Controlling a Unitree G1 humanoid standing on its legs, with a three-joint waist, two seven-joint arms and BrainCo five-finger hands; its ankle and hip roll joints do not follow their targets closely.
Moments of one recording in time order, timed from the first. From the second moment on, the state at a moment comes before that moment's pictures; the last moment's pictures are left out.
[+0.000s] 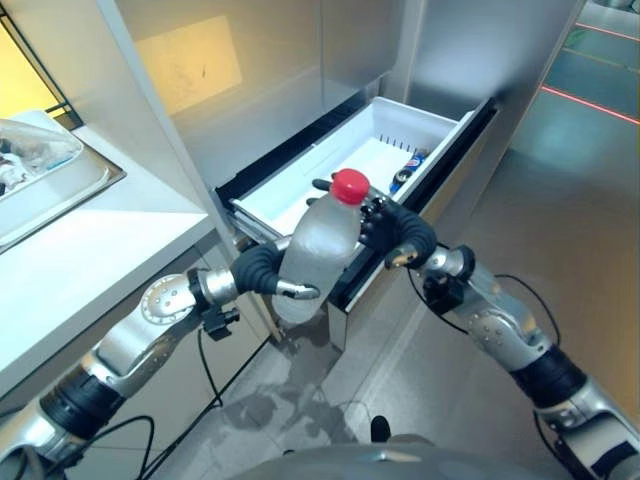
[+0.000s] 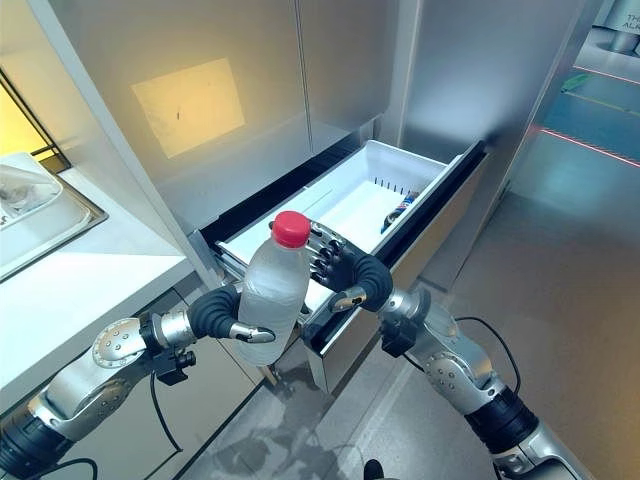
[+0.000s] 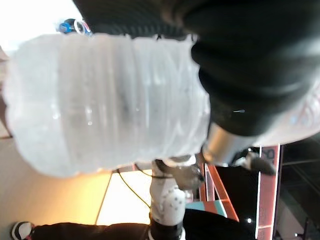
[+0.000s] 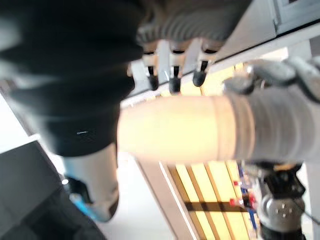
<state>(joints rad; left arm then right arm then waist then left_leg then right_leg) -0.14 0.90 -0.39 -0.28 -0.76 -0.13 -0.54 -0.30 -0.58 0.44 -0.25 1.05 -0.06 0.58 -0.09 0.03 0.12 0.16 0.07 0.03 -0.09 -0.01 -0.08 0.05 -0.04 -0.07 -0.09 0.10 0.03</state>
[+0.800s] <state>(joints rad) -0.13 0.90 -0.39 -0.26 -0.68 -0.13 -0.55 -0.38 -0.51 0.56 -0.20 1.09 -0.01 0.53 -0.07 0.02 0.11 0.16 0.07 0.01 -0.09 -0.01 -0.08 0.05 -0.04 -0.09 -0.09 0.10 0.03</state>
